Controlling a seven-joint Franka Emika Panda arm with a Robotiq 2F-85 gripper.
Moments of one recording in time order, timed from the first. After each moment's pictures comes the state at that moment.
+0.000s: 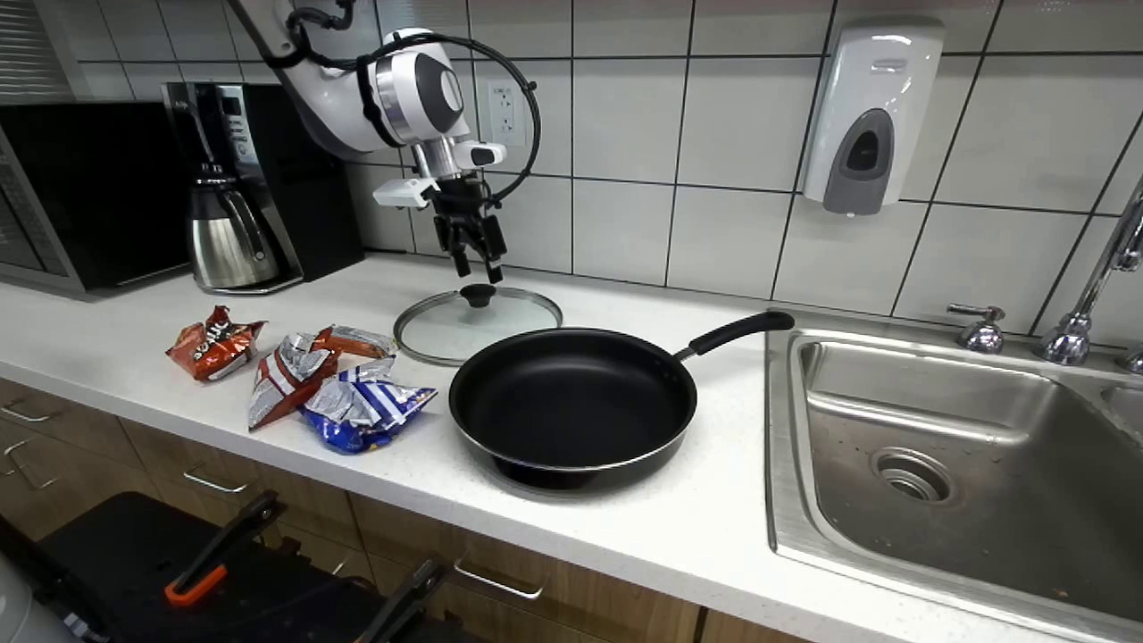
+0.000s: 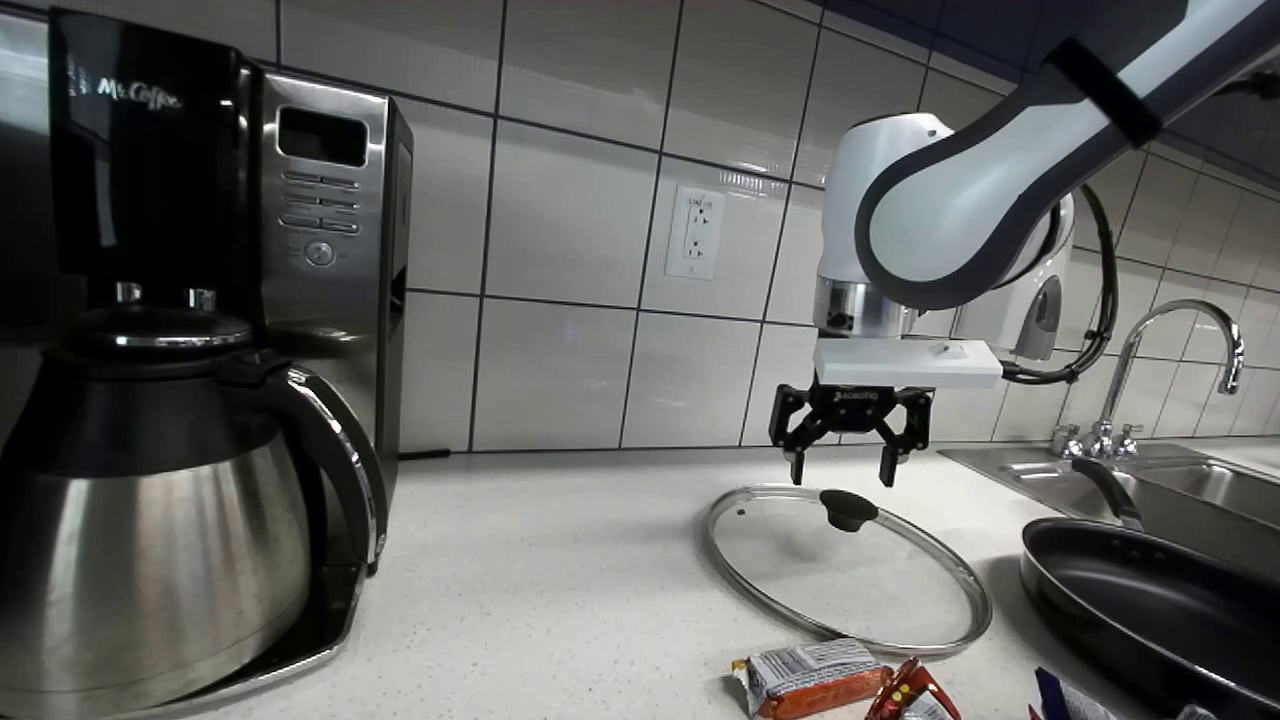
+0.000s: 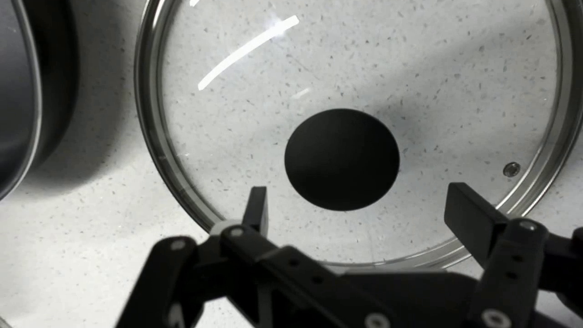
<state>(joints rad) 0.21 0.49 -0.05 -1.89 -0.25 2.39 0.71</state>
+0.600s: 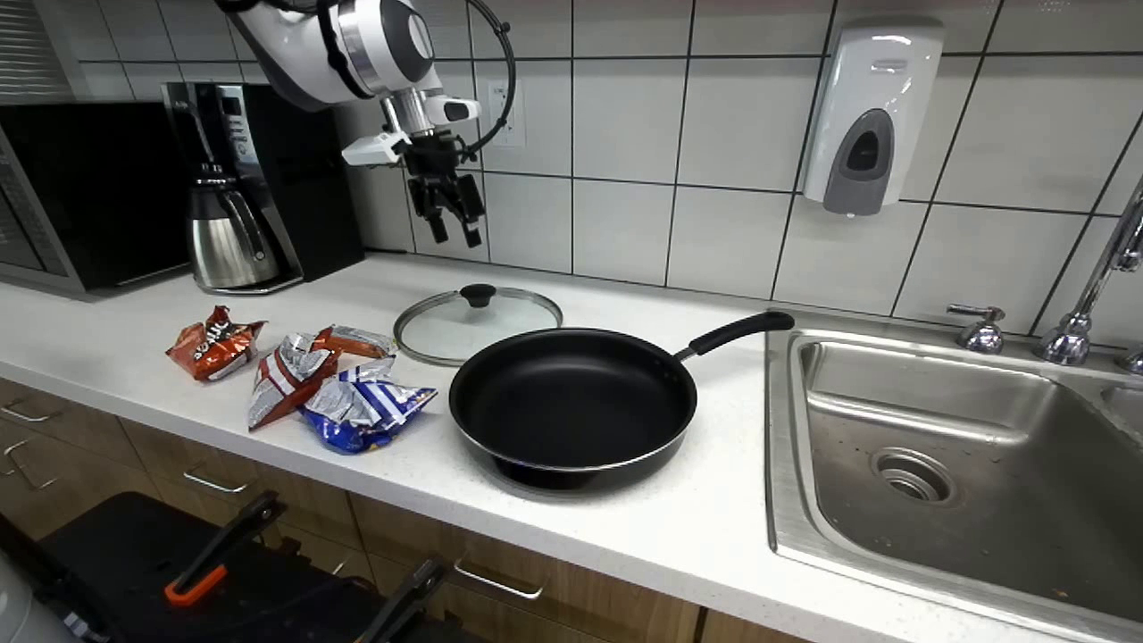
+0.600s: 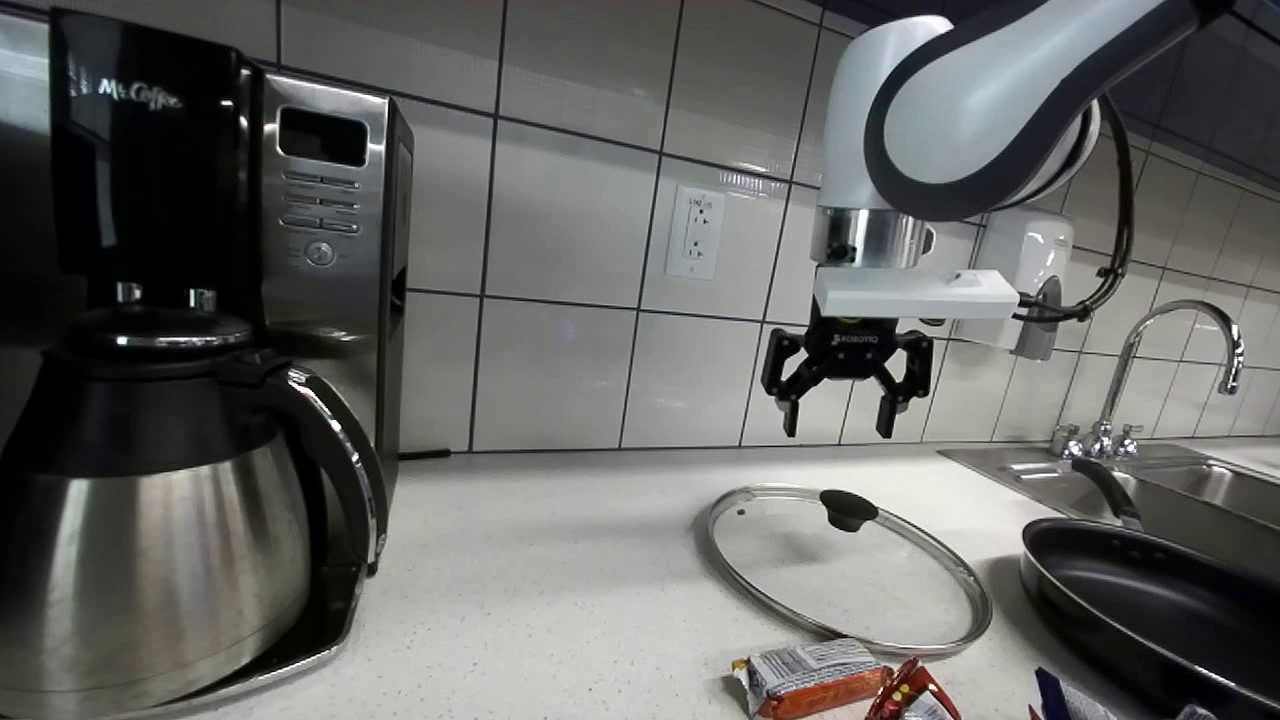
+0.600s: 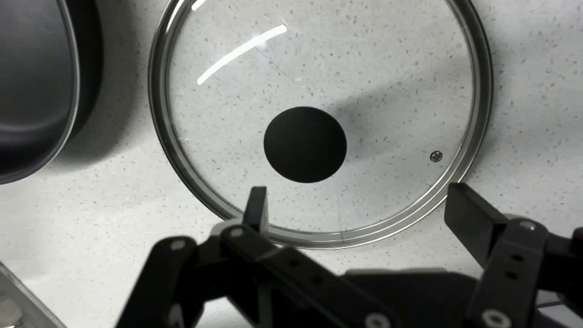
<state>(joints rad) 0.24 0.37 -0.02 -1.91 -0.25 2.31 0.70</state>
